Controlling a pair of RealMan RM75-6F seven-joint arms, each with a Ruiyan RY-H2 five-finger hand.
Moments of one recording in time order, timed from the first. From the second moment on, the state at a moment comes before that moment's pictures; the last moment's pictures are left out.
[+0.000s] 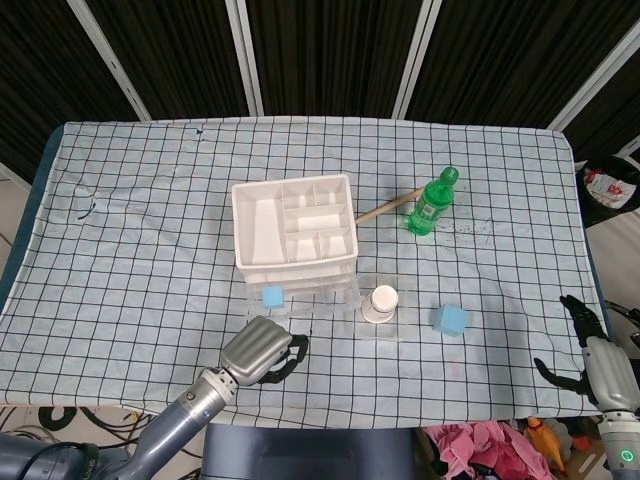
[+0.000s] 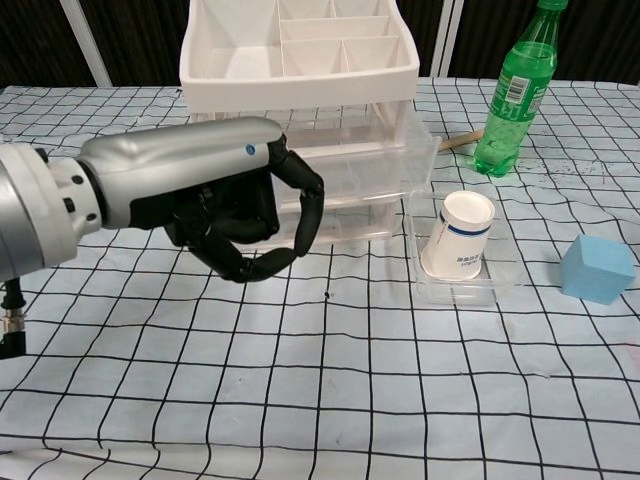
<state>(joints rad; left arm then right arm) -0.74 -1.50 -0.06 -2.06 1.14 1.07 0.55 0.06 -1.04 0.07 -1.73 -1.36 1.34 0.28</state>
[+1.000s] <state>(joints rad) -0.76 -1.59 -0.10 -1.90 1.05 1.07 0.52 0.06 -1.04 0.07 -1.73 -1.37 1.34 0.28</state>
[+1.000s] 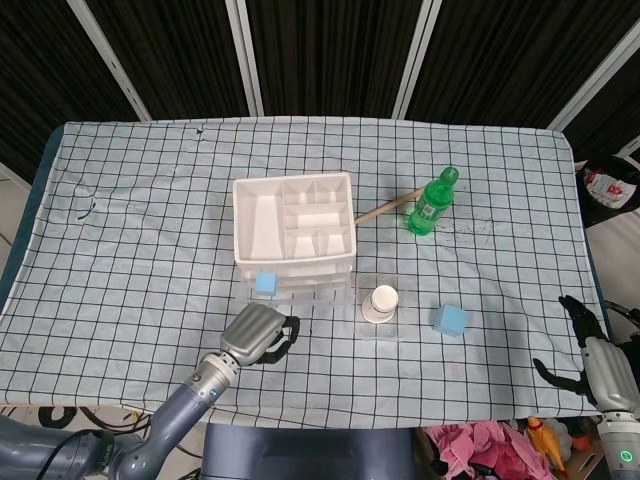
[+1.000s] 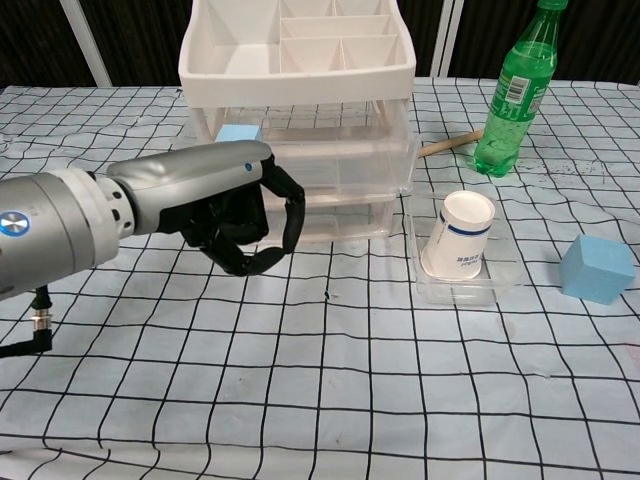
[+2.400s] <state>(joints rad) -0.80 -1.75 -0.22 -1.70 0.94 1.10 0.53 0.06 -1.04 0.07 -1.73 -1.37 1.33 0.28</state>
